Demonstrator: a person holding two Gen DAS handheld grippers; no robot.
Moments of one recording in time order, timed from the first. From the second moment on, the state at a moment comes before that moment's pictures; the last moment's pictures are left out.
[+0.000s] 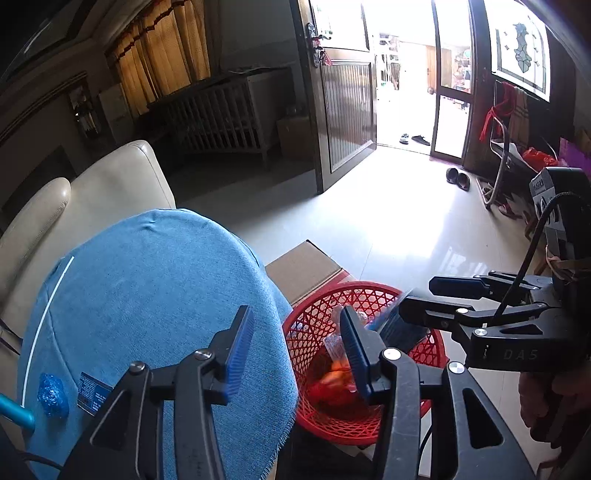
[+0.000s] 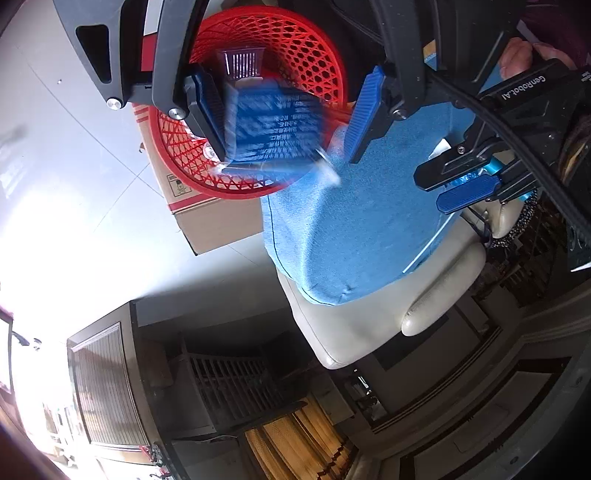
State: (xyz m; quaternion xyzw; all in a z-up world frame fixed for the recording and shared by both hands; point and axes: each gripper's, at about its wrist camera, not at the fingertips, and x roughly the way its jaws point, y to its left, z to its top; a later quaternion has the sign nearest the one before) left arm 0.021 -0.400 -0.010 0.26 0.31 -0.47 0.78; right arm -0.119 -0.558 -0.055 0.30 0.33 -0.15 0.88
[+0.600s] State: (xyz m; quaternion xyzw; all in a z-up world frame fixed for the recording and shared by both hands) left arm 0.028 -0.387 -0.012 0.24 0.31 -0.45 0.80; right arm -0.117 -0.555 -0.051 0.30 0.32 -0.15 0.89
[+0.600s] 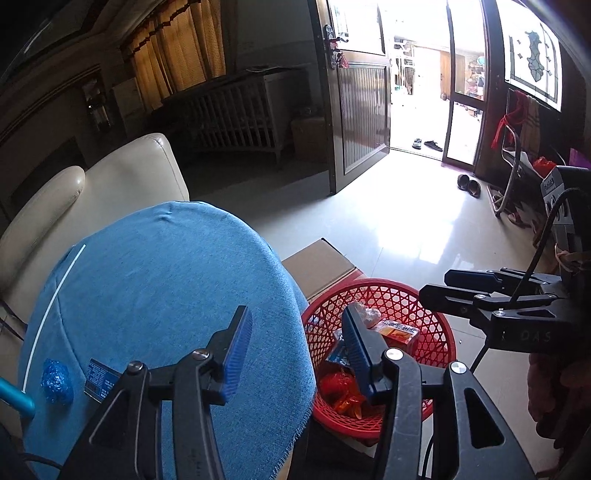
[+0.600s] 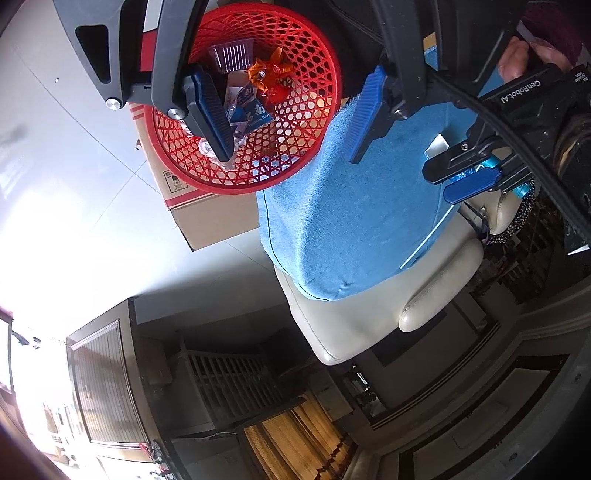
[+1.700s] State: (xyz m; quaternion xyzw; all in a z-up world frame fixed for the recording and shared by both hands) left arm 0.039 -0.351 0.006 0.22 0.29 -0.44 0.82; right arm -0.105 -0.543 -0.034 0.28 0.32 -0.14 0.89
